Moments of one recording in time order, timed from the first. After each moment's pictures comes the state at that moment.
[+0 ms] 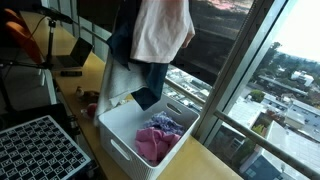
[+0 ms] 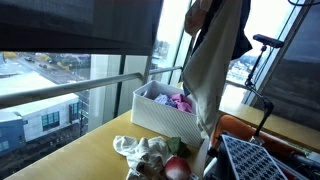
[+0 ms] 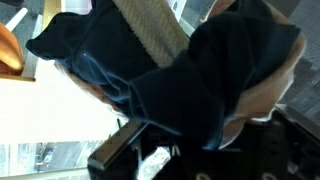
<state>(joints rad) -0.10 -0.44 0.08 -1.88 -0.18 1.96 1.08</state>
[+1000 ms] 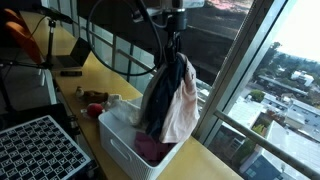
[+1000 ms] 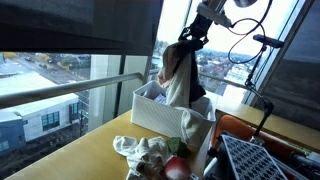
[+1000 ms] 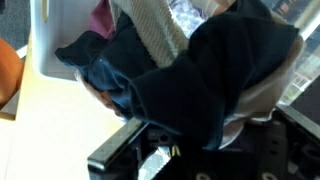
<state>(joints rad) -0.09 0.07 -0.04 -1.90 -0.11 2.24 0.93</state>
